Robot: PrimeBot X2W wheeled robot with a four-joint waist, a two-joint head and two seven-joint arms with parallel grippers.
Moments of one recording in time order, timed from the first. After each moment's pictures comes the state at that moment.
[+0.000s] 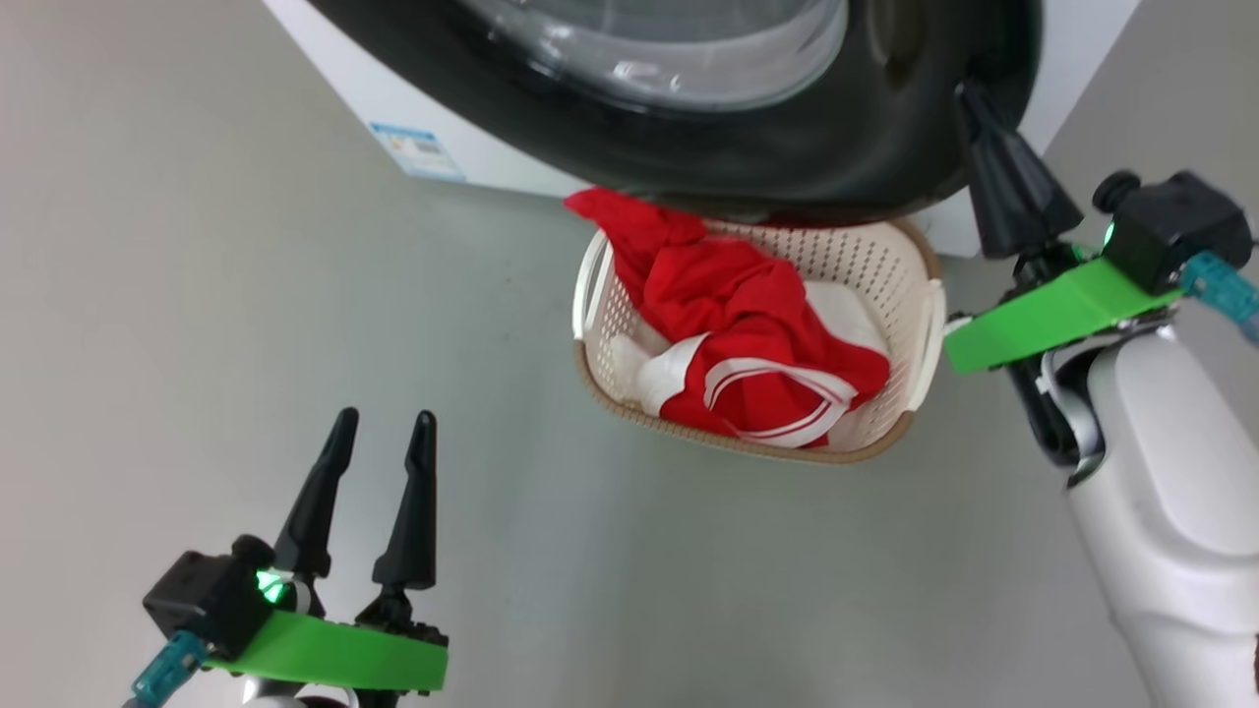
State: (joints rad) left arm -0.17 0.04 -0.09 0.11 -0.40 -0.13 -0.25; right arm -0.64 -0.14 0.14 0.39 0.29 0.13 -0.26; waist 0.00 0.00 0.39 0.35
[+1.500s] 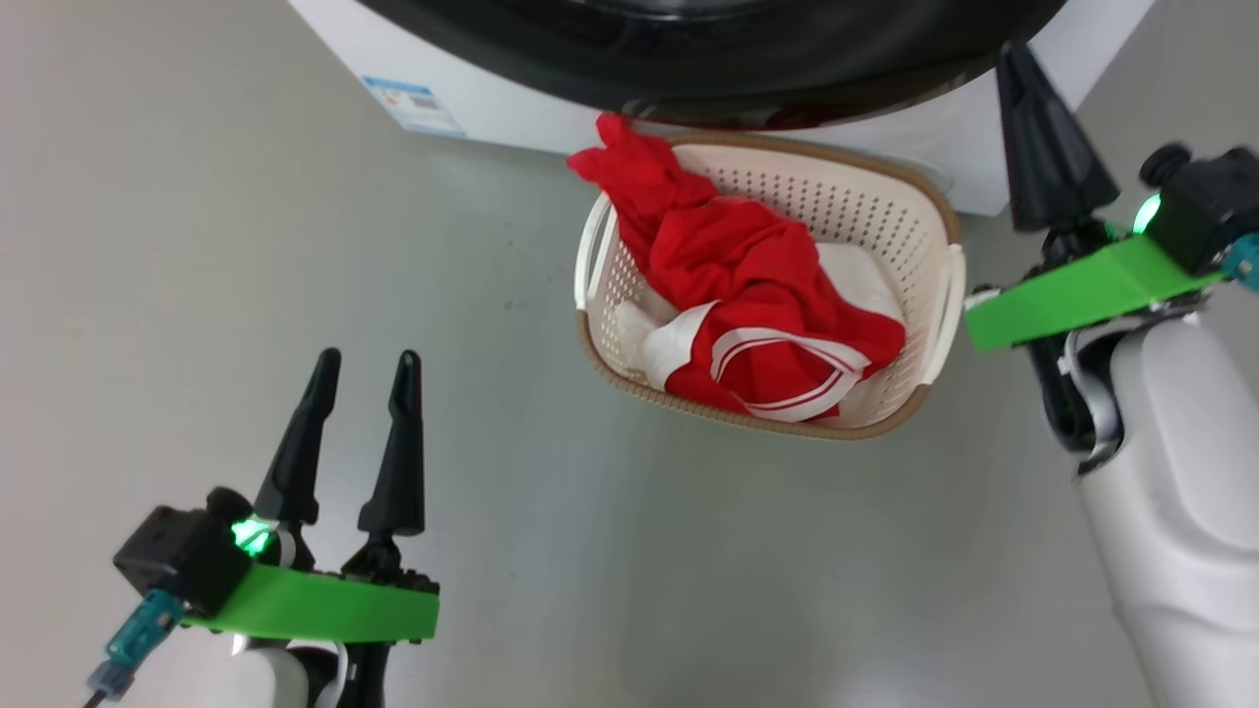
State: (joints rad) left arm -0.25 0.03 -0.08 0.11 -0.42 -0.13 -0.25; right arm -0.66 -0.14 0.09 0.38 0.30 0.13 -0.26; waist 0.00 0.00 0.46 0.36
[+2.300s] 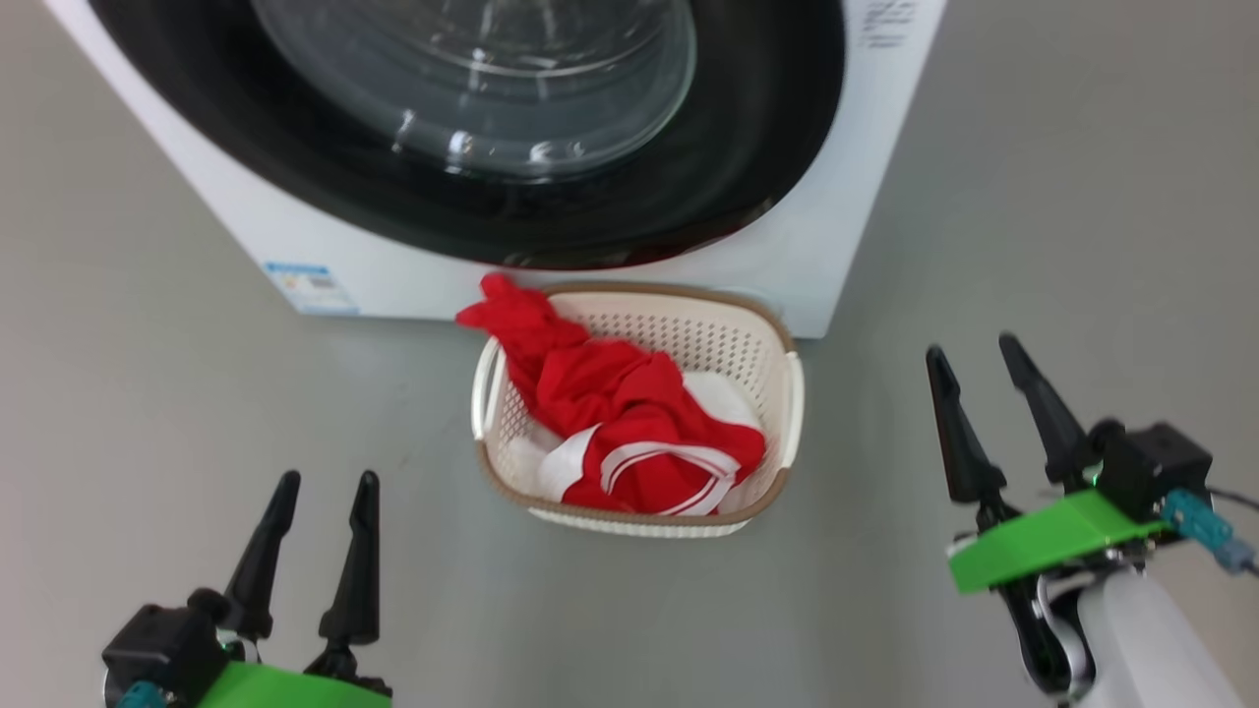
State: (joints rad) left arm -0.09 0.09 -0.03 0.14 -0.36 -0.13 -0.25; right arm -0.25 -0.07 0.04 0.31 0.34 0.13 -0.26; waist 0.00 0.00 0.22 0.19
